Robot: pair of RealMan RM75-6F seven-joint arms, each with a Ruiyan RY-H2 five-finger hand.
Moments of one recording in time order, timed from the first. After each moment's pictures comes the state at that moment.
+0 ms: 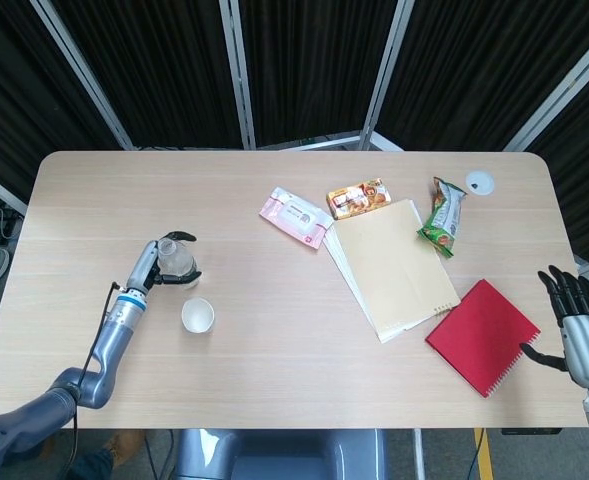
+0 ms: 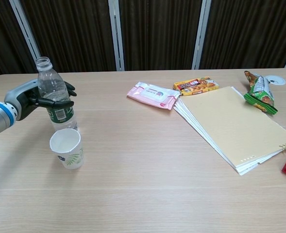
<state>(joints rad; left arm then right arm) -0.66 -1.82 -0.23 -0.78 1.37 0.88 -1.06 0.14 -1.15 0.06 -1.39 -1.49 1.49 0.16</state>
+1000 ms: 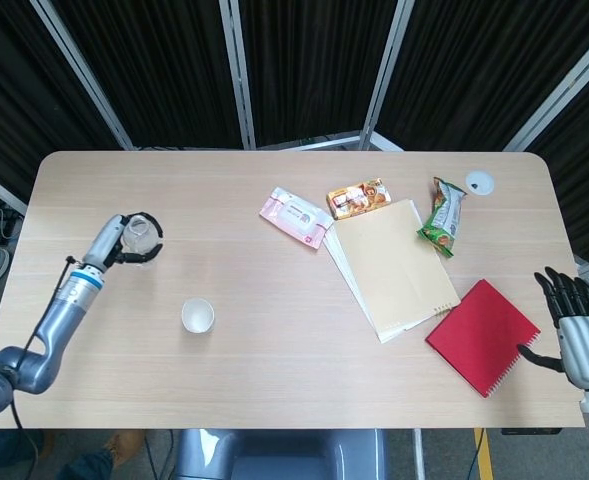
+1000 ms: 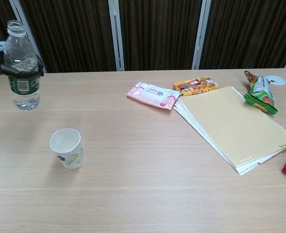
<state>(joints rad) -0.67 -1.46 -0.18 -1.00 1.44 0.86 -0.96 0.13 -1.15 0.07 -1.42 -1.51 1.48 0.13</state>
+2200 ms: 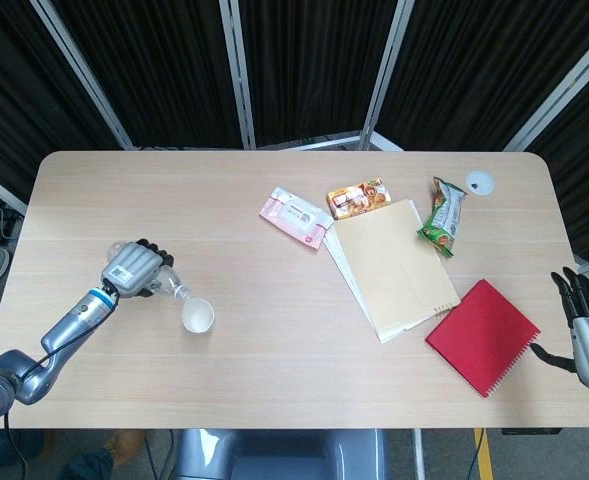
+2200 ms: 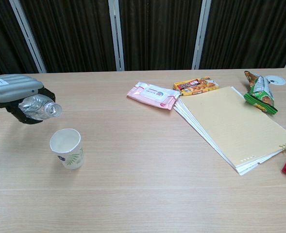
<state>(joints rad) -0.72 -1.53 0.00 -0.93 1.60 0.91 -0.14 0.11 -1.15 0.09 -1.40 -1.46 1.47 0.10</state>
